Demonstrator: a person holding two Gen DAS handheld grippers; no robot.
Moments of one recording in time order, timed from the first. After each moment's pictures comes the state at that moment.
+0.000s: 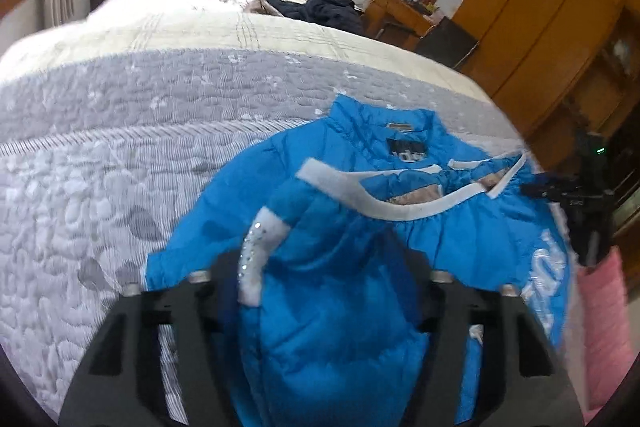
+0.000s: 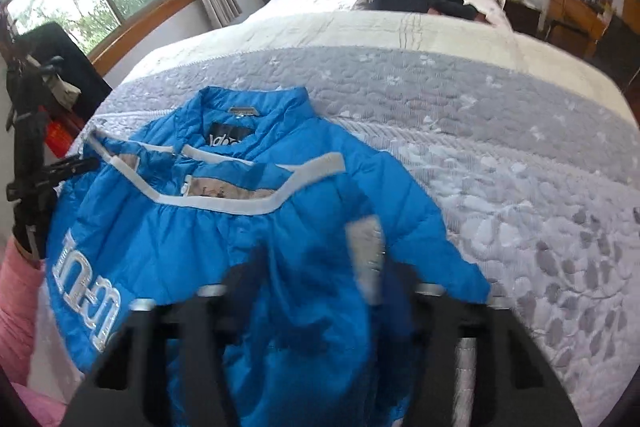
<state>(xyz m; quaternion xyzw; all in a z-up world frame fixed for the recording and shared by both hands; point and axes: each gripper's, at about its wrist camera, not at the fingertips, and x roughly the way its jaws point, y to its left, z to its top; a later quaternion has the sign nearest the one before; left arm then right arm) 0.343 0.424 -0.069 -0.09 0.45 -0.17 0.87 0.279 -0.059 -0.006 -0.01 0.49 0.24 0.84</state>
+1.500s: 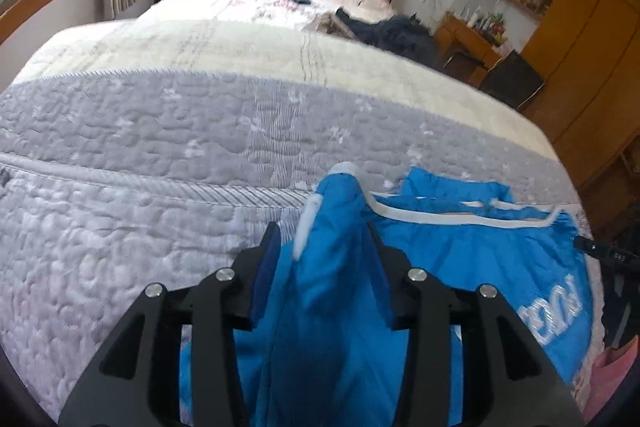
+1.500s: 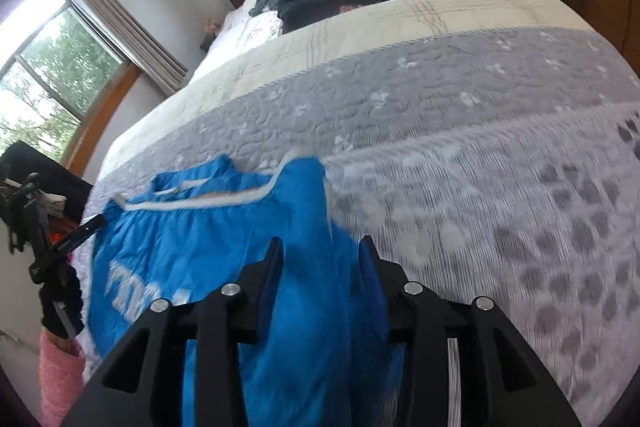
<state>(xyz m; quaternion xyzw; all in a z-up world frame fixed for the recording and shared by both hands) 0.398 0.439 -0.047 -0.13 0.43 -0.05 0.89 0.312 -0.132 -0.014 0.16 0.50 0.15 0.83</state>
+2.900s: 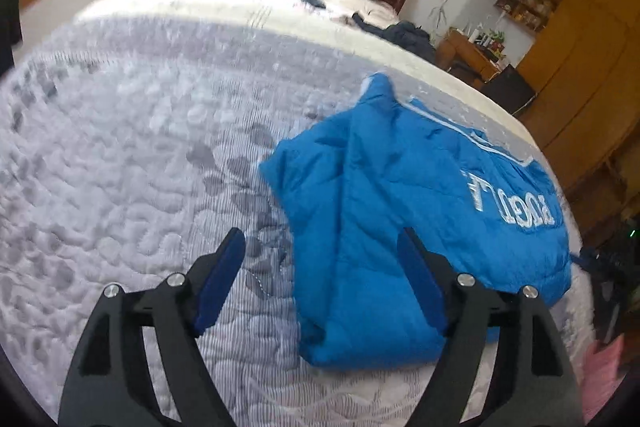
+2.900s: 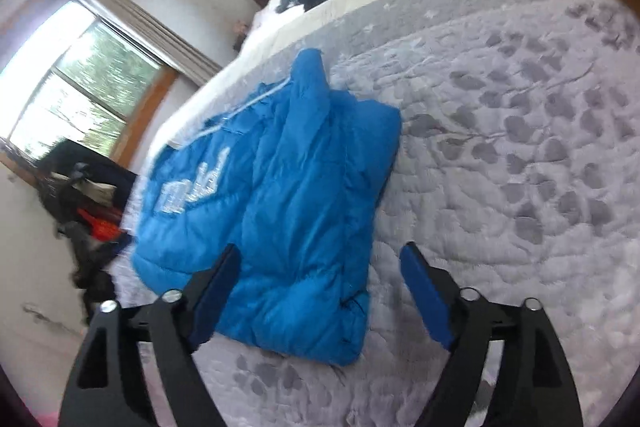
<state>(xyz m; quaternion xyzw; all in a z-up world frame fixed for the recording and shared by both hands) 0.268 0.491 -0.073 -0.20 0.45 -0.06 0.87 0.198 -0.171 -0.037 0.24 0.50 0.22 0.80</state>
